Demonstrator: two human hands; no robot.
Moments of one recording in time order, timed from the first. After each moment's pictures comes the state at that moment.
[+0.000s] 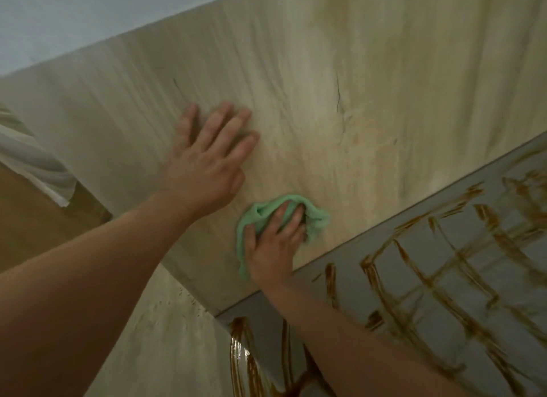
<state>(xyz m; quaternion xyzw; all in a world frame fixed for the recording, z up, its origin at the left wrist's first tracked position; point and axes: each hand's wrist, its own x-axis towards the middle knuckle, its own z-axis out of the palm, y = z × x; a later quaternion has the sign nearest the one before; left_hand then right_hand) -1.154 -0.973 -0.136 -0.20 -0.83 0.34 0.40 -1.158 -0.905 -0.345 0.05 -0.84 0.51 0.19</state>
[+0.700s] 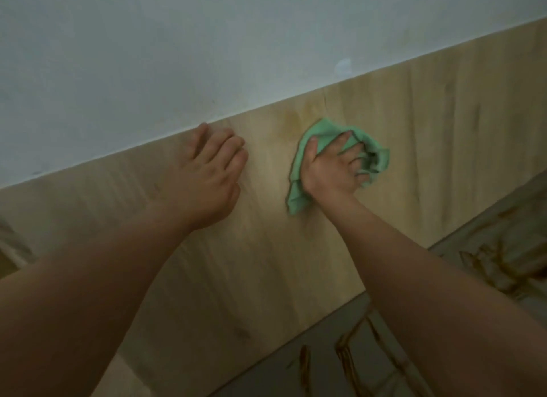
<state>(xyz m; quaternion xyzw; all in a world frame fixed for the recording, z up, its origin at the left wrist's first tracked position) -1.213 -0.911 -0.041 -0.22 -0.79 0.37 0.45 -1.325 -0.704 -0.101 -0.11 -0.86 0.44 0.23</state>
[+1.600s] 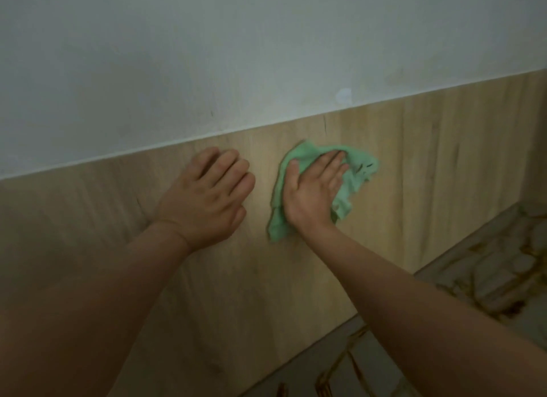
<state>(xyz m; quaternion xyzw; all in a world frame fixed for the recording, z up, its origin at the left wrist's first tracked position) -1.233 -0.905 -0.049 -0.24 -0.75 0.37 0.50 -1.325 -0.728 -0.103 0.01 -0.79 0.52 0.33</state>
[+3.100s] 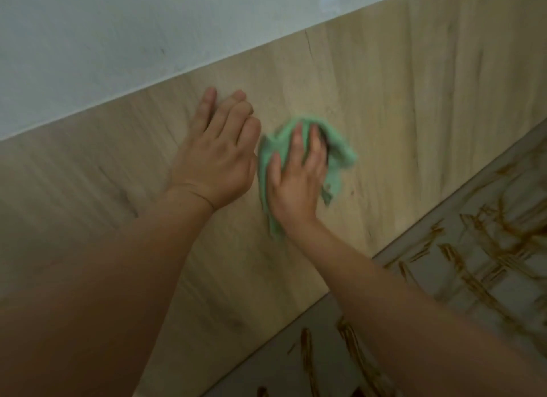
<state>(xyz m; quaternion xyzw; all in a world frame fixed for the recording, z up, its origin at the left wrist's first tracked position) -1.266 -0.869 -0.077 -0.26 -0.76 0.30 0.51 -1.316 -0.766 -0.190 0.03 -0.73 0.50 0.46</state>
